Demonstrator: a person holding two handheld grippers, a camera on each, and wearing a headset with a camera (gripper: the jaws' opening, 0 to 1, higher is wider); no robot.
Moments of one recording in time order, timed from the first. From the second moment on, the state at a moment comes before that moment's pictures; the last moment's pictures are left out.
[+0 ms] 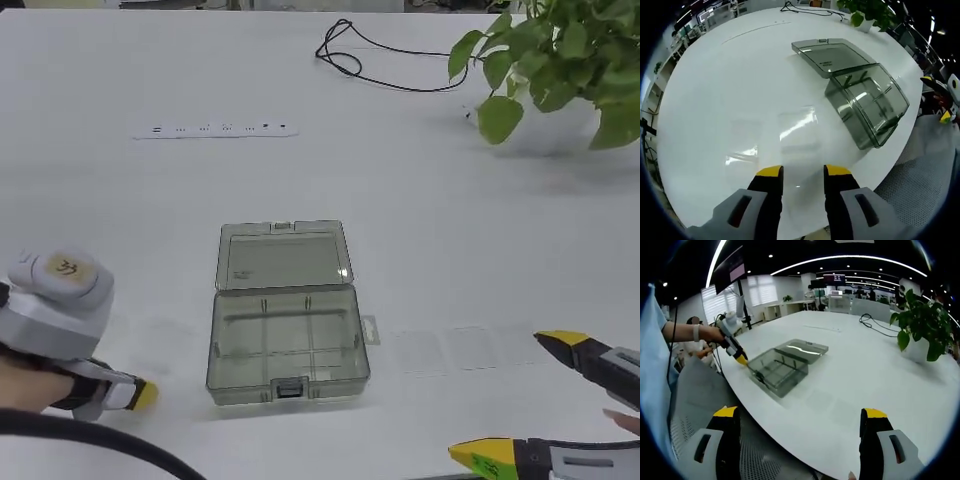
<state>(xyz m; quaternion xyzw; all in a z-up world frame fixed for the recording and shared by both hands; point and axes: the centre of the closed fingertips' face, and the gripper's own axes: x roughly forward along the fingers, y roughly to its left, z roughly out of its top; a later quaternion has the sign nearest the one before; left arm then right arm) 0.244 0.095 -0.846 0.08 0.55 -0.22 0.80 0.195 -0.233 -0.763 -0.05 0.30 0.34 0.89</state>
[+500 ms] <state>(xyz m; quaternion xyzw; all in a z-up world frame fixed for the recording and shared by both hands) 0.239 0.092 -0.812 0.04 0.52 -0.23 0.82 0.196 -0.204 -0.753 -0.06 0.31 0.36 0.88</state>
